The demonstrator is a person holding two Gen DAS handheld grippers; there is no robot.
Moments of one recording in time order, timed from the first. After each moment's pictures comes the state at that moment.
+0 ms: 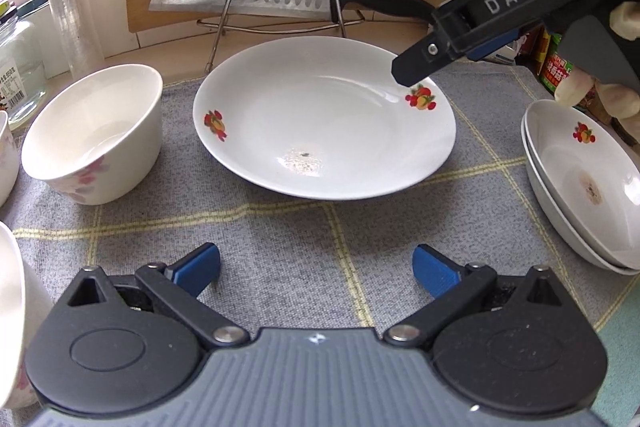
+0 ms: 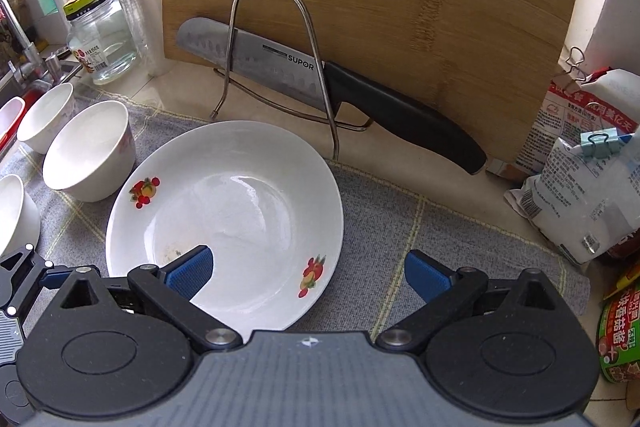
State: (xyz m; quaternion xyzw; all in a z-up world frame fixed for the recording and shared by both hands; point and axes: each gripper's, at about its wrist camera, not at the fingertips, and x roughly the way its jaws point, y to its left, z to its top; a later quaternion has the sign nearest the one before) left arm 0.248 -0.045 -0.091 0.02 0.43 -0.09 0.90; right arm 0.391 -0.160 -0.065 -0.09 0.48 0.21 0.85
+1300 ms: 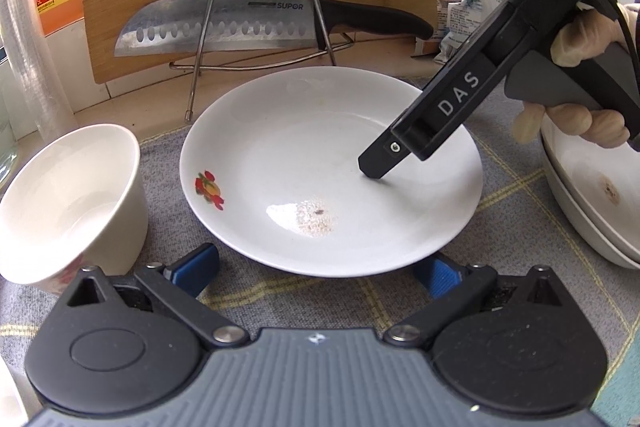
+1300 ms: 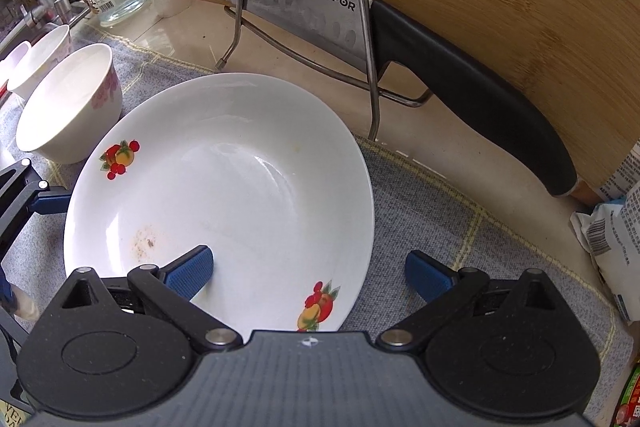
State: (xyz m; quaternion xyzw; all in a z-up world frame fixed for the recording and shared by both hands) left arm 0.284 -0.039 -0.100 0.07 0.39 -0.14 0.91; right arm 0.434 -0.136 -0.111 -0.14 0.52 0.26 0.80
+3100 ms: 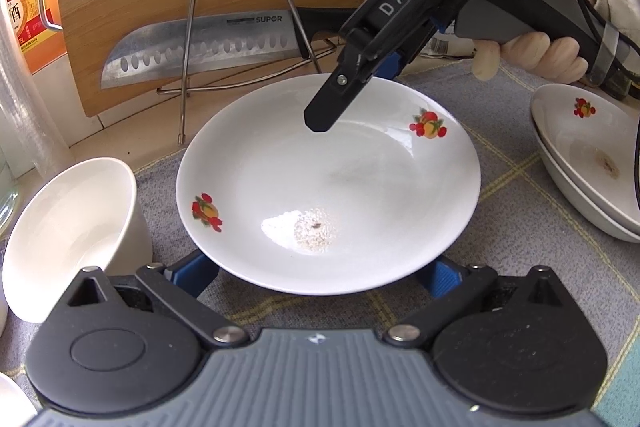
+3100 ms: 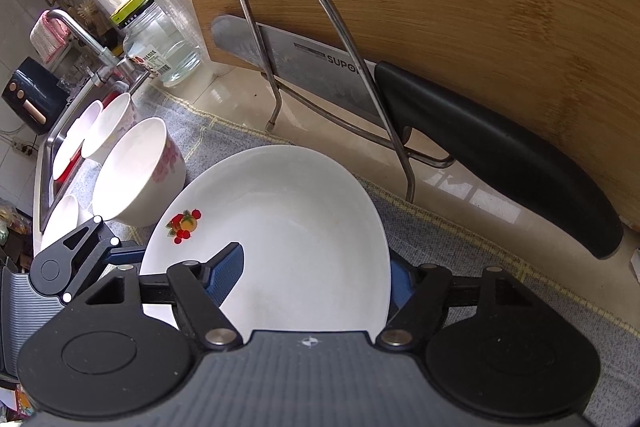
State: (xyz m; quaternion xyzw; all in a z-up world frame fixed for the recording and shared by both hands) left arm 0.280 -0.045 -0.094 0.12 0.38 -0.16 0.91; right arm 0.470 -0.152 -0.101 -0.01 0.53 0.37 0.76
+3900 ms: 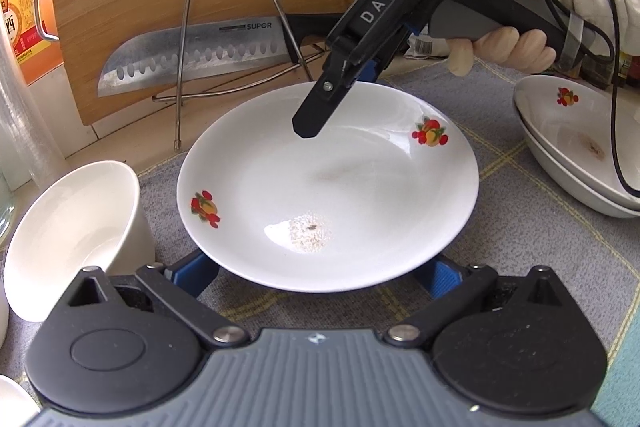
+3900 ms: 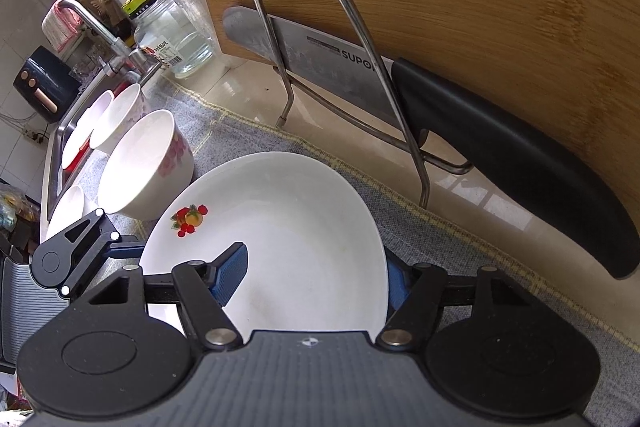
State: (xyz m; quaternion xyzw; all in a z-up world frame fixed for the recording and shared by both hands) left arm 0.267 -0.036 -0.097 0.13 0.36 -0.18 0.91; right arm 0.475 -0.149 -0.104 -0.01 0.53 0.40 0.75
